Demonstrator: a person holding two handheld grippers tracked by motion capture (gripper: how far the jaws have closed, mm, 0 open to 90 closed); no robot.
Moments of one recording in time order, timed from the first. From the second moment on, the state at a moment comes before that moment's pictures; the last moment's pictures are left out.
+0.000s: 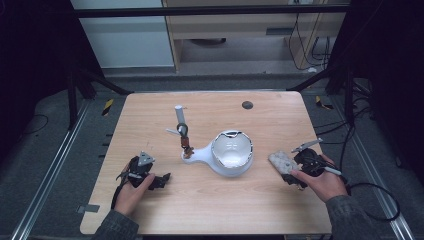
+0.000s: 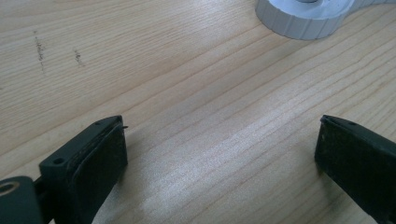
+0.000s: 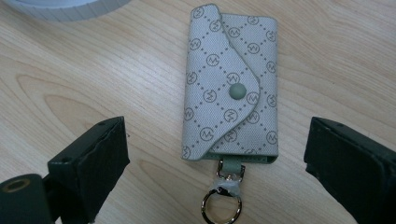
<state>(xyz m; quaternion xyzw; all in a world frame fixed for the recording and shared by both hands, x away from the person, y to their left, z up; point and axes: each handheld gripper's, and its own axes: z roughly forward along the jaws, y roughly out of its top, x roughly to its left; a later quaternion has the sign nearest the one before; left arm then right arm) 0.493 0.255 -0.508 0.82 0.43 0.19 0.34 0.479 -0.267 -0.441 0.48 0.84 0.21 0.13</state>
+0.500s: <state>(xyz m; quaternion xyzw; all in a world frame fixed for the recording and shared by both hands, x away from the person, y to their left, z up) 0.493 0.254 -0.509 0.81 0.43 0.19 0.34 0.483 -0.264 -0.446 0.48 0.84 0.20 0.12</state>
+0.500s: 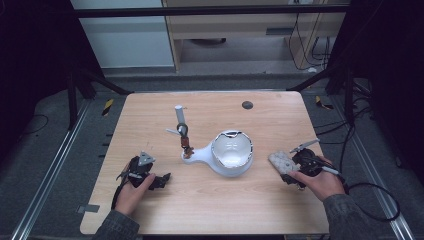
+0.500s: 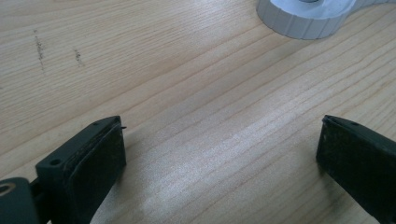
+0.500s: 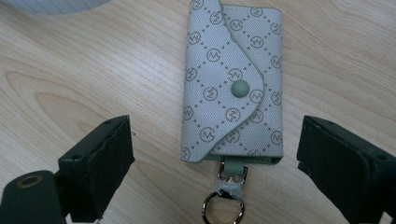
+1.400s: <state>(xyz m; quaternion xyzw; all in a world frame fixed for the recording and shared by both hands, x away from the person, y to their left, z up) 0.493 0.254 -0.509 0.82 0.43 0.19 0.33 0.505 -0.263 -0.466 0.50 0.84 0.17 0.09</state>
